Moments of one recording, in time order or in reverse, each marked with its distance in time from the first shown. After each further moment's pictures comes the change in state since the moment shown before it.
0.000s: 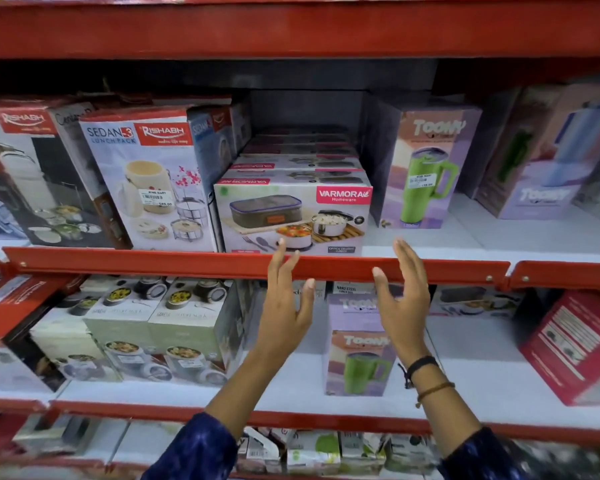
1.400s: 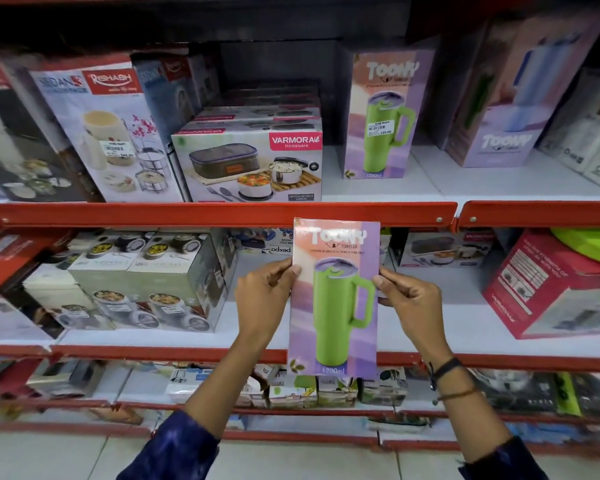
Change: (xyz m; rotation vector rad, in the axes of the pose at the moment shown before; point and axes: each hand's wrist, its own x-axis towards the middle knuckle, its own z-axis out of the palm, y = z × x) left_hand -0.070 0.050 0.011 -0.121 0.015 -0.445; right_hand -0.062 0.027 -0.112 0.293 -0.238 0.374
